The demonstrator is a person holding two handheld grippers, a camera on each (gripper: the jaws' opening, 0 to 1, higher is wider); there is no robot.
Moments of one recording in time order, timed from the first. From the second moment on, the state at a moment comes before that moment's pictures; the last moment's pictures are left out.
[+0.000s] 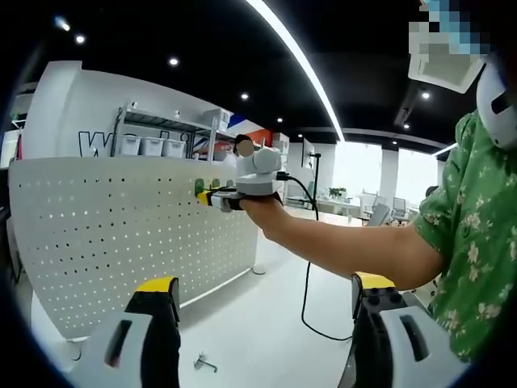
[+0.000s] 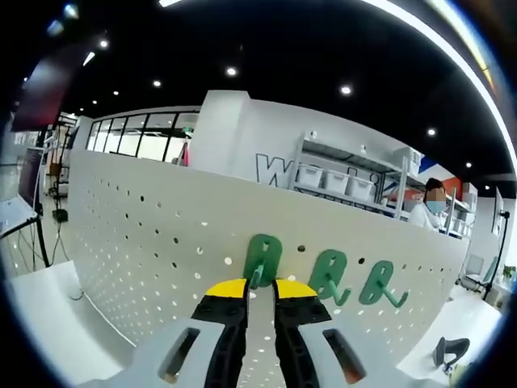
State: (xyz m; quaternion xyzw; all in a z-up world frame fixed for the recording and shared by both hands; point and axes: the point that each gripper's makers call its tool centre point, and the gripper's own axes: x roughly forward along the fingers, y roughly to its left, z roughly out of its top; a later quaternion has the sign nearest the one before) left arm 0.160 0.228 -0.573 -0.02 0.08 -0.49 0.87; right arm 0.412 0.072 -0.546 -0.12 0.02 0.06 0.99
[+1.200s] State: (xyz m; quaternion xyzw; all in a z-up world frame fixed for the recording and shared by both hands) left arm 0.154 0.223 -0.568 -0.01 0.08 -0.49 0.87; right arm 0.377 0.096 -0.547 -0.04 0.01 0.19 0.98
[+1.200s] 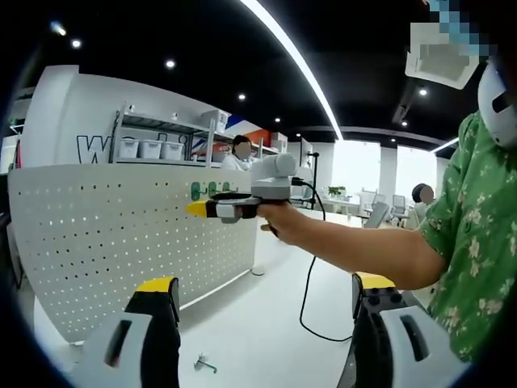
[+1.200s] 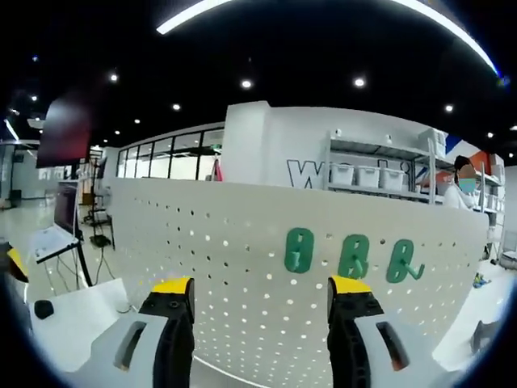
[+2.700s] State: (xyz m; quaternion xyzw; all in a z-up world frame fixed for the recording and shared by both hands) left arm 0.142 0.241 -0.605 0.00 0.11 -0.45 0.89; right arm 0.246 0.125 -0.597 -0.02 0.06 0.31 0.95
